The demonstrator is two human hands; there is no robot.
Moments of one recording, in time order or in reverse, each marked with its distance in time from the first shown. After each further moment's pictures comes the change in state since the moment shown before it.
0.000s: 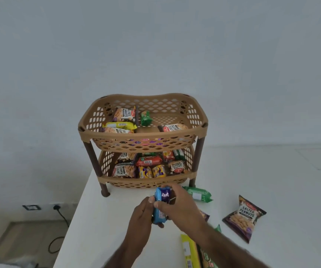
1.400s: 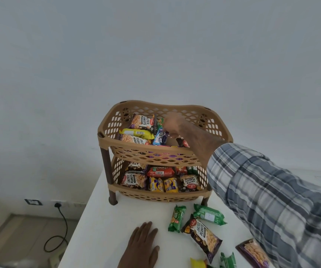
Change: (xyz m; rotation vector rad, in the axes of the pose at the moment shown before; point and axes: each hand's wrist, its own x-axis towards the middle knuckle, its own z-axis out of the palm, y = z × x) left_hand 0.032 -0.152 -0.048 1.120 -0.092 0.314; right_hand 0.259 -0.169 -0.030 -0.648 0.038 -0.080
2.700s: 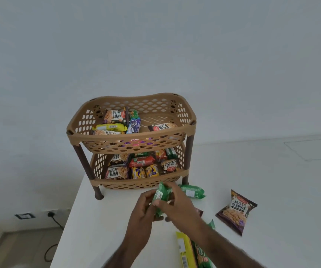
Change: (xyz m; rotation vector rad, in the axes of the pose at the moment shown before) left_hand 0.009 0.126 -0.111 -1.195 0.131 -0.222; right_hand -0.280 0.121 0.116 0.747 -0.001 0.108
